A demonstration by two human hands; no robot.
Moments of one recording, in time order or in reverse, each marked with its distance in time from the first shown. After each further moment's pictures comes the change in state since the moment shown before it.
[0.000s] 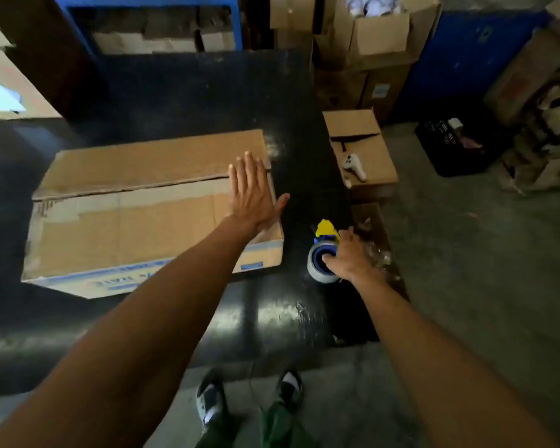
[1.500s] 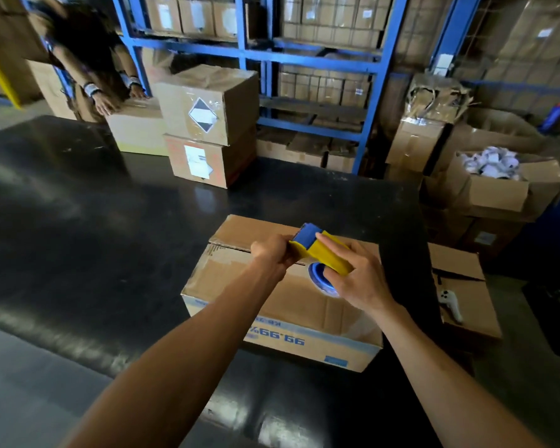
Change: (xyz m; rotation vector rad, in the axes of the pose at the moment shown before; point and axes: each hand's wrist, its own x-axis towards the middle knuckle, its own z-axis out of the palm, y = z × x) left_hand -0.071 -0.138 -0.148 -1.860 0.369 -0.906; right_hand -0.068 -0.240 -0.093 0.301 0.398 -1.098
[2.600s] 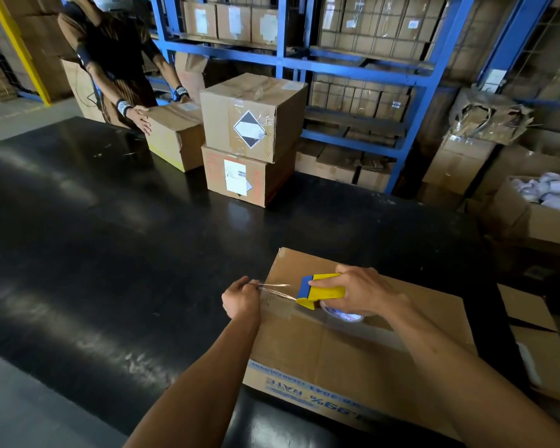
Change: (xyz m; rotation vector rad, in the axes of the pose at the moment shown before) left_hand 0.167 0.022 -0.169 0.072 0.526 0.124; right_hand 0.152 -0.013 0.141 -0.527 -0.663 -0.112
